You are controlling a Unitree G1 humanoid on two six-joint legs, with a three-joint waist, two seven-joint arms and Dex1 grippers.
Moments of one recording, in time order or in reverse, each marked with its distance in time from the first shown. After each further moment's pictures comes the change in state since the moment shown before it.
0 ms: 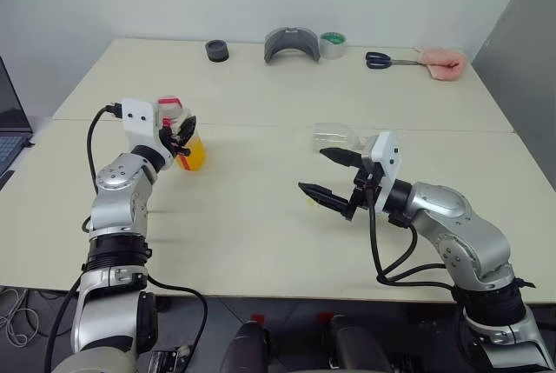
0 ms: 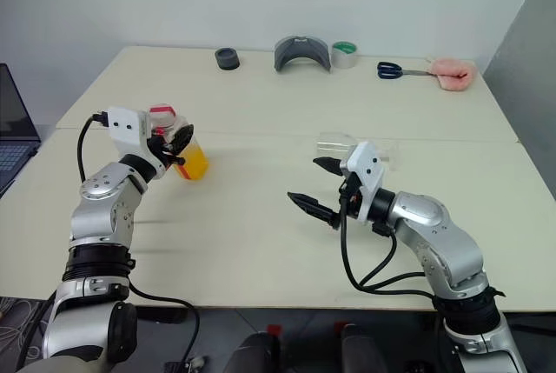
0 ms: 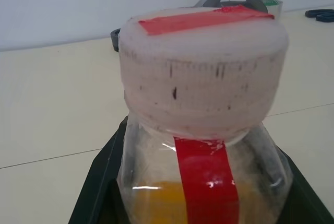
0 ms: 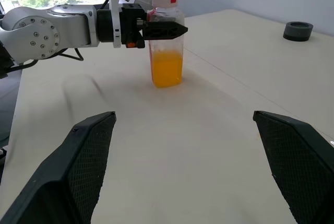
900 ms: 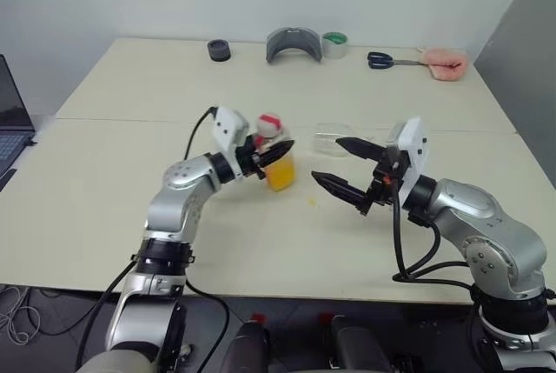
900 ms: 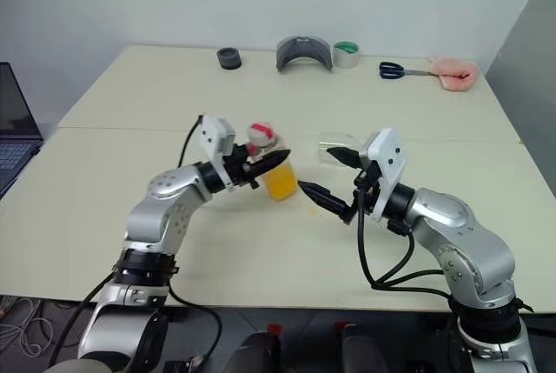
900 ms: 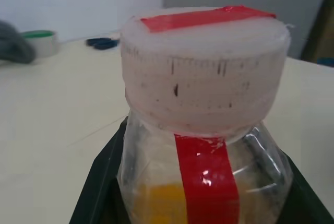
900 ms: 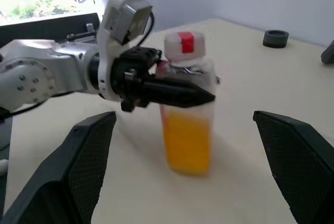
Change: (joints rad) left arm -0.017 -0.167 -0.277 -0.226 -0.131 0.093 -0.428; right arm -0.016 -0.020 -0.126 -0.173 0.153 0.190 -0.134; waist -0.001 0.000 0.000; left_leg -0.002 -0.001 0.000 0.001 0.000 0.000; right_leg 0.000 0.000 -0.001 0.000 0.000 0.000
